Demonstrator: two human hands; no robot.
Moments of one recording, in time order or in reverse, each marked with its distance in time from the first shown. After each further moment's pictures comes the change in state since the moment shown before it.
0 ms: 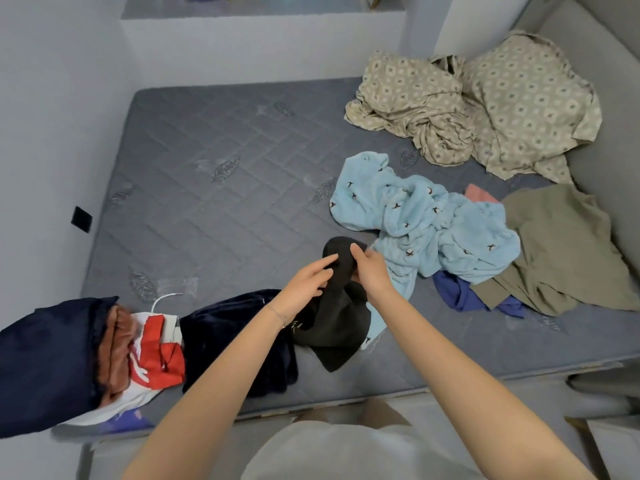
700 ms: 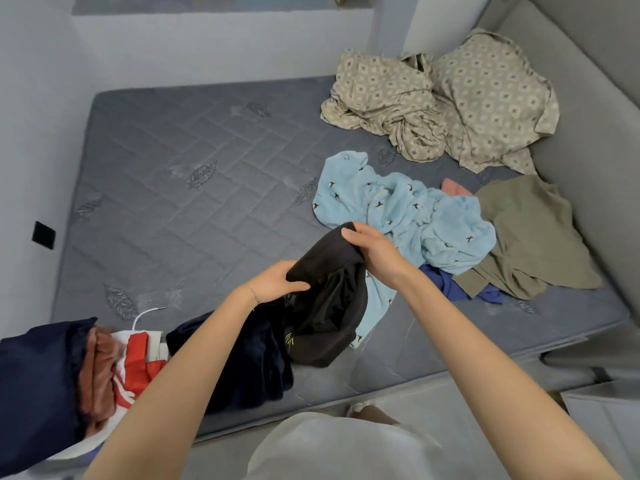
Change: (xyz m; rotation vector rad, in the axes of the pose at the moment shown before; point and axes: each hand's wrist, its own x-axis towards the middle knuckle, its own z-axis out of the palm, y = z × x) left_hand 0.032 0.001 -0.071 0.379 -0.255 0.083; right_hand -0.035 -0.072 -0.023 0.113 -0.416 -0.162
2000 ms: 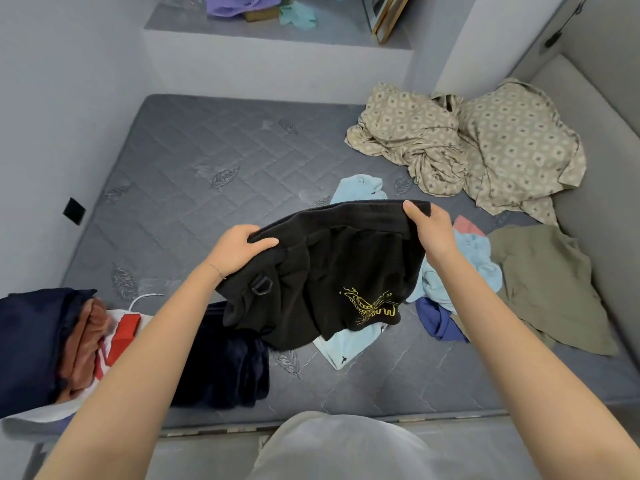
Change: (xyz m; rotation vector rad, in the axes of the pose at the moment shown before) left_hand -0.022 0.037 -0.028 0.217 0.628 -0.038; right_hand 0.022 -0.037 -0.112 -0.245 0.521 -0.119
